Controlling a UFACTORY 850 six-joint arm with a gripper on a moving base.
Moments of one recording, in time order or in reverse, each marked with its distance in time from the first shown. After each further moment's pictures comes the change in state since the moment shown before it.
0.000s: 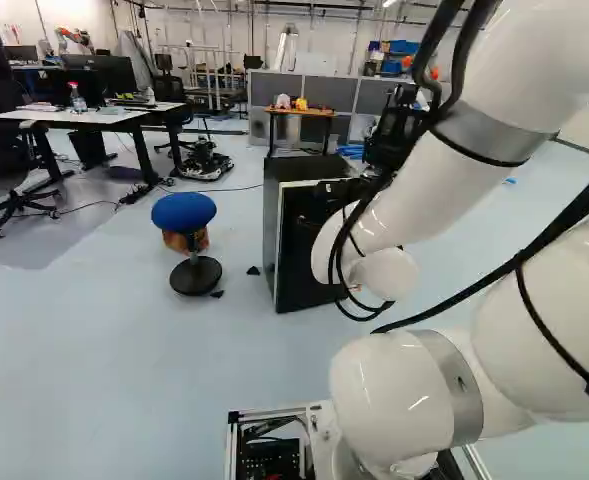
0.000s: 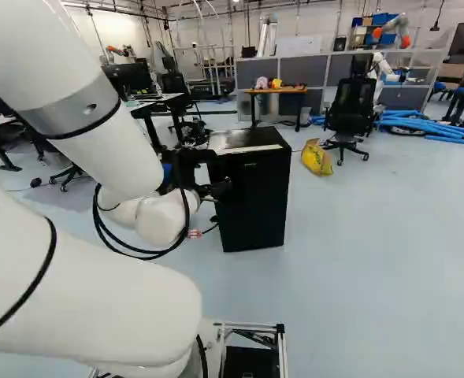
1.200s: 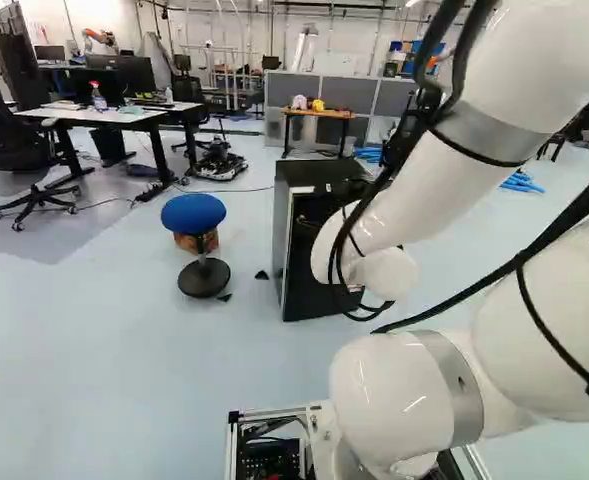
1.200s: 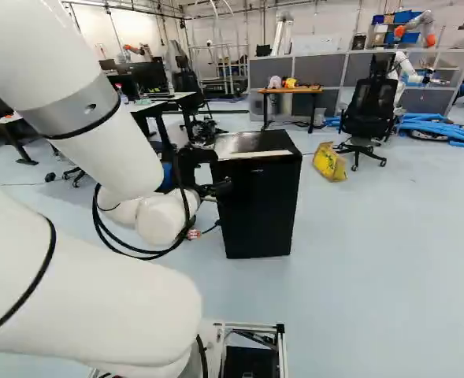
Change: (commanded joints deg) arm 0.0 0.0 0.0 0.0 0.0 0.0
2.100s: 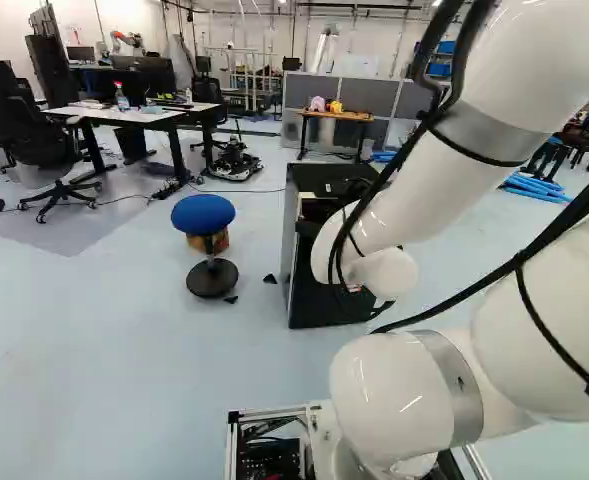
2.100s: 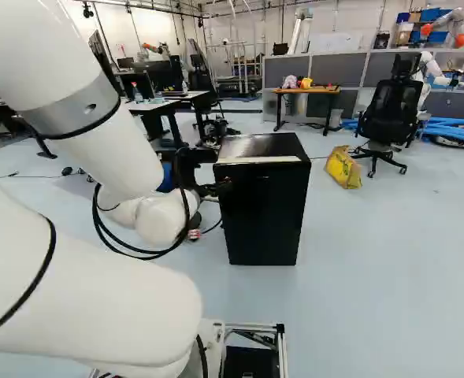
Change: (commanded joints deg) arm 0.0 0.0 0.0 0.0 0.0 0.0
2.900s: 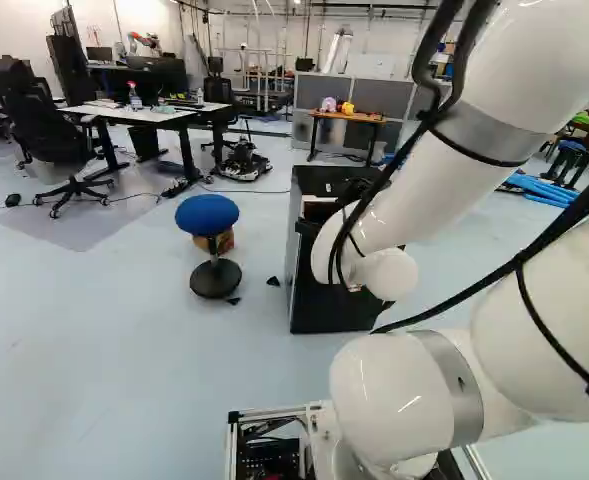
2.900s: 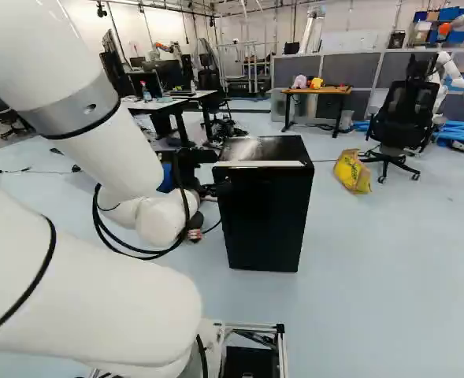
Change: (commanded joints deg) arm 0.0 0.0 0.0 0.0 0.0 0.0
